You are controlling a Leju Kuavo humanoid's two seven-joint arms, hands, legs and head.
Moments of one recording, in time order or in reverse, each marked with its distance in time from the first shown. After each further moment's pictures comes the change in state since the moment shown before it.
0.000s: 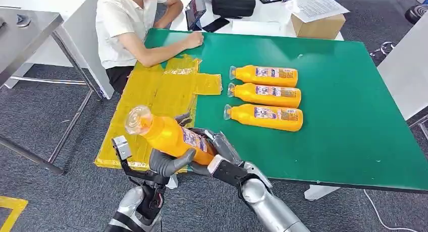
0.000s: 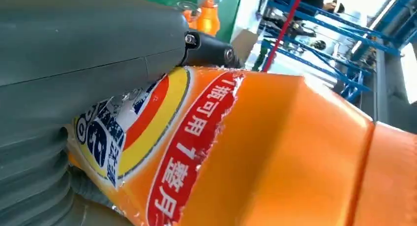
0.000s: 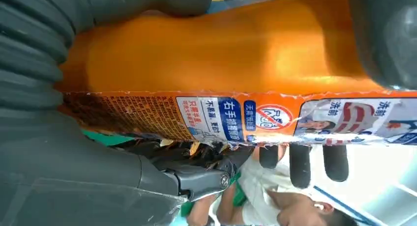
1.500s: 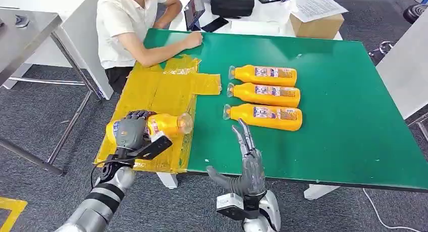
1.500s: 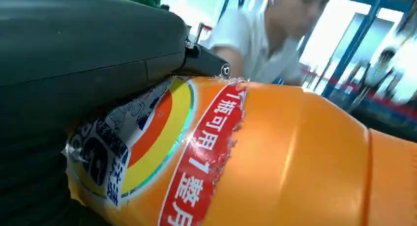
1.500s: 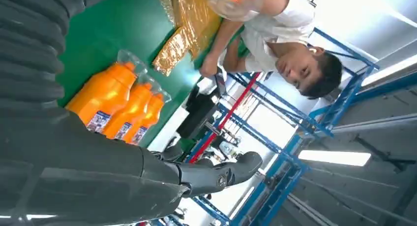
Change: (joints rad) left arm -0.282 0.170 0.139 0.434 -1.335 0.741 0.121; right arm 0.289 0.007 -0.077 -0.290 0.215 -0.654 -0.064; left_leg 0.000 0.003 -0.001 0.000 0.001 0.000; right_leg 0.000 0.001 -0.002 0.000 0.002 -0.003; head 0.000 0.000
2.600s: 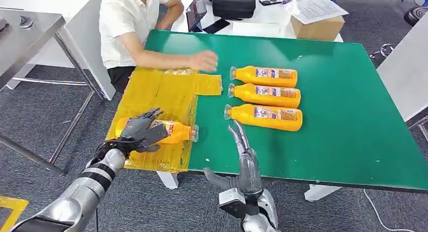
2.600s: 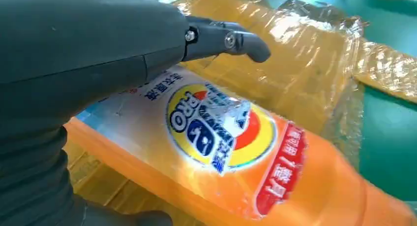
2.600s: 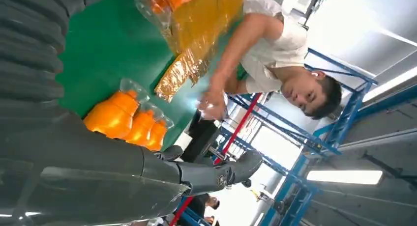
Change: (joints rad) left arm -0.142 0.039 0.007 0.166 0.118 -0.524 -0.024; right arm -0.030 -0.025 0.052 0.043 -0.134 0.041 0.000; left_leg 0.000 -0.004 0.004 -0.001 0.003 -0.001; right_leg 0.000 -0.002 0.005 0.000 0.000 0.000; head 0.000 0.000
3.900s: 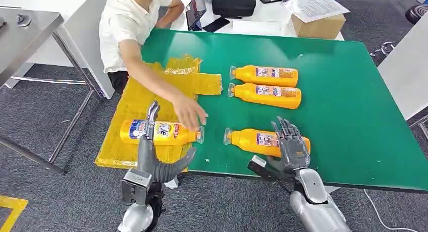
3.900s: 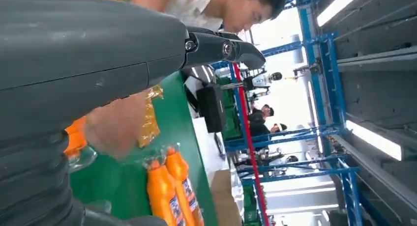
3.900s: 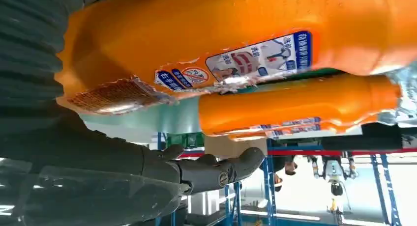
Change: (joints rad) left arm 0.529 -0.198 -0.246 -0.834 0.589 0.466 -0.245; right arm -0.210 -0.233 -0.226 0.385 0.726 0.031 0.494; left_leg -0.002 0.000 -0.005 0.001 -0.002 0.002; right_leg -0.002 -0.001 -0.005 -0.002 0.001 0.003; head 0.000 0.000
